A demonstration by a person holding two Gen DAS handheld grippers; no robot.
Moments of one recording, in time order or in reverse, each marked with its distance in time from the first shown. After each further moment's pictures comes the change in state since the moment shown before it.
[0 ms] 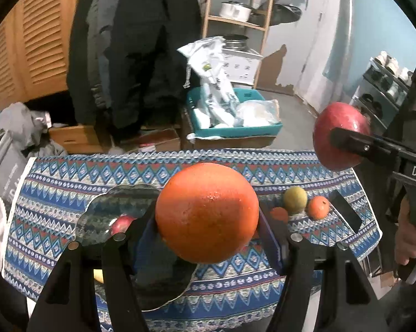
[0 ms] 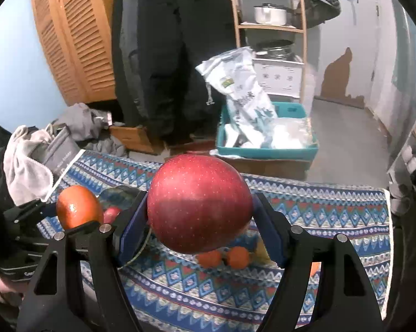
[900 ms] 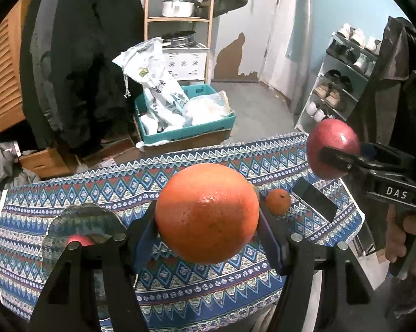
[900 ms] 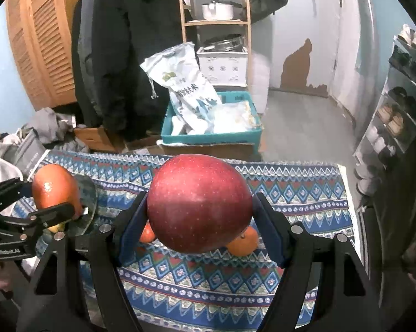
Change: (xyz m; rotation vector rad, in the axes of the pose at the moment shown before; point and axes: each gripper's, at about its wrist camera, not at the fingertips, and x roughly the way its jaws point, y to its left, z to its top) left arm 0.011 -0.106 0.010 0.161 0.016 -0.110; right arm -0.048 -0.091 -0.049 0.070 -0.014 -0.166
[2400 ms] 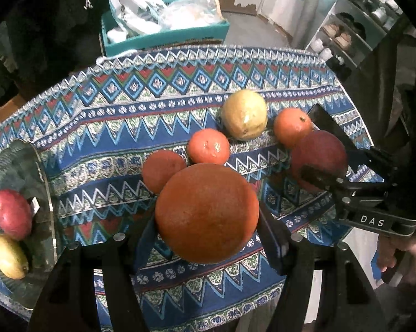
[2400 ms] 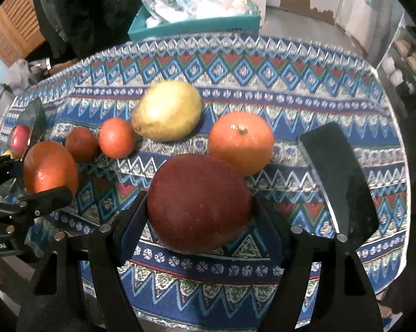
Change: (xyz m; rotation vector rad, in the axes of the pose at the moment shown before) left arm 0.140 -0.030 -0.069 -0.005 0.360 -0.054; right arm 0.126 -0.045 -0.112 0.053 0.377 -0.022
